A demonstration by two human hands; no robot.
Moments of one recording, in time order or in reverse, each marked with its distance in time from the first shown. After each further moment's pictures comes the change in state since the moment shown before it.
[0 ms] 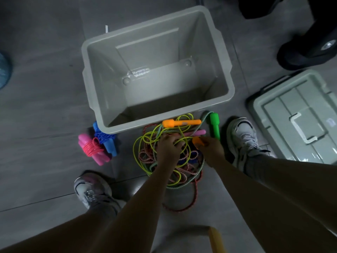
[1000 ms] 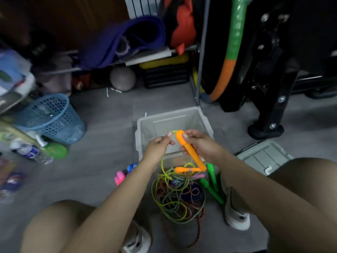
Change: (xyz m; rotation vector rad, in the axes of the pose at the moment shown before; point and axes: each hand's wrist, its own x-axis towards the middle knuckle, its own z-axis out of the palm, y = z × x) left_hand -0.138 0.169 -0.223 -0.449 0.137 0.053; right_hand -0.214 -0.220 -0.124 0.568 -0.419 -0.474
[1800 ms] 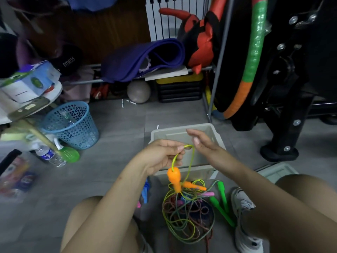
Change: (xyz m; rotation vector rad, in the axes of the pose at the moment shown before) left_hand -0.041 0.056 -0.067 -0.433 -0.432 -0.044; right_hand -0.032 -0.048 0.034 -0.443 -0.101 -0.295
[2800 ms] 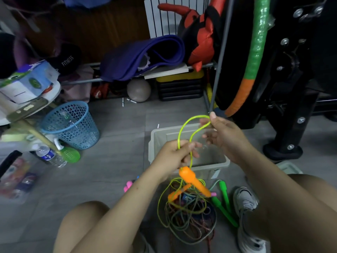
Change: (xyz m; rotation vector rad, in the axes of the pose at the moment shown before) left_hand 0.017 -0.018 0.026 0.288 0.054 0.266; right_hand 0.023 -0.025 -0.024 0.439 0.270 0.035
